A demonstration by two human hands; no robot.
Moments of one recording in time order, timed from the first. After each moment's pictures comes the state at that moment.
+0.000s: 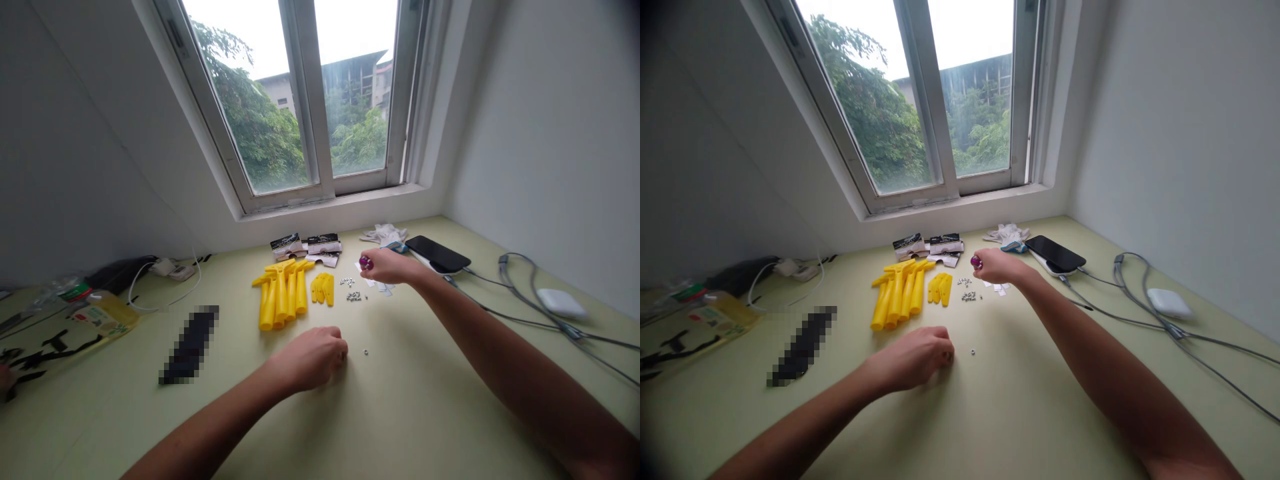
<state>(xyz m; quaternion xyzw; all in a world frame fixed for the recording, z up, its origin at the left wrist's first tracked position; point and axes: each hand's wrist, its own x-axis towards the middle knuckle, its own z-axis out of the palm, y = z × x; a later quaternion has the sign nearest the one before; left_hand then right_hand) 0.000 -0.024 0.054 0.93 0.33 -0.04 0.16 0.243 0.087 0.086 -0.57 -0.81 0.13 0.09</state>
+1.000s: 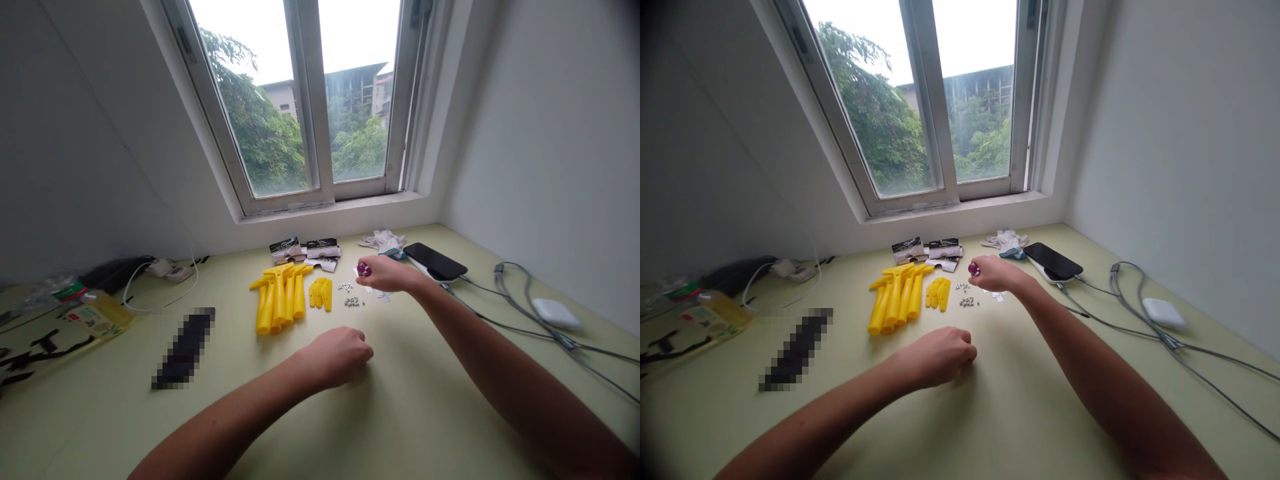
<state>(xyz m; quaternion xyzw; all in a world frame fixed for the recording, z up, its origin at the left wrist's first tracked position) 0.047 -0.008 0.043 0.97 0.23 -0.05 0.04 0.237 0.076 0.096 -0.56 -0.81 0.14 0.09</state>
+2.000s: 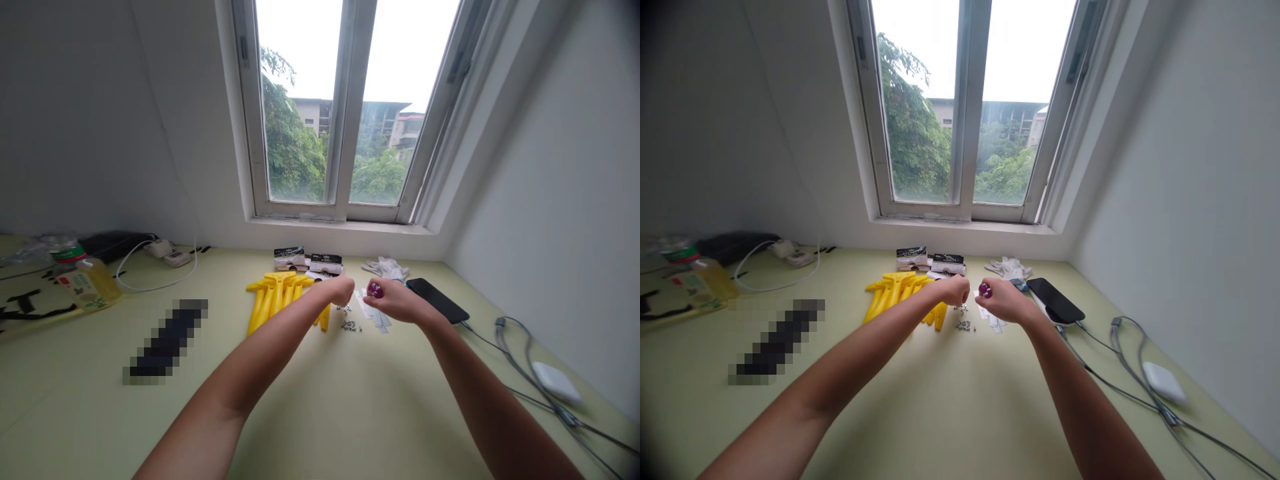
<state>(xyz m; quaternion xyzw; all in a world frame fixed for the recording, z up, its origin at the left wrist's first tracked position) 0.079 0.149 0.068 0.89 0.43 -0.08 0.14 0.243 0.076 0.100 -0.56 -0.81 0.11 0.13</state>
